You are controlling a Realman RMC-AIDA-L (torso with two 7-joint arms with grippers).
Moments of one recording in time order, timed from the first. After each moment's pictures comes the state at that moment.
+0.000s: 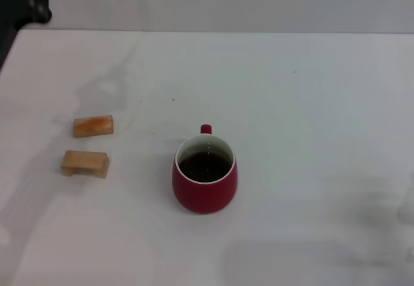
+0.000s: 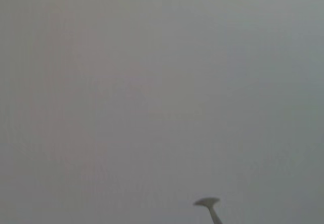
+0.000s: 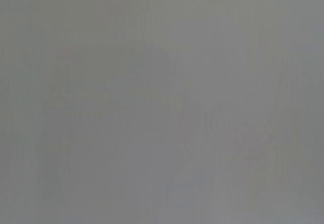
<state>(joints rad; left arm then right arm) -0.21 -2.07 1.57 0.76 0.17 1.16 -0.11 0.08 2.09 0.09 0.42 -1.61 -1.55 -0.20</state>
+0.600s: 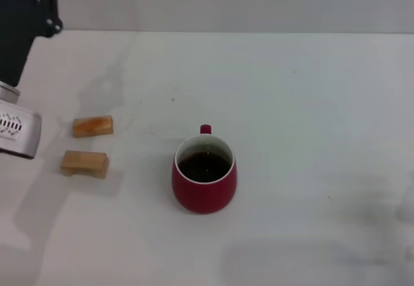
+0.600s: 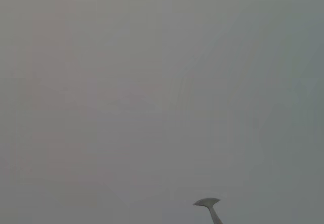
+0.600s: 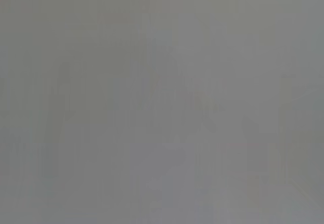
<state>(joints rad) -0.31 -2.08 1.80 0.56 -0.23 1.24 0.64 0.09 2.08 0.09 0.42 -1.61 -1.53 -0.20</state>
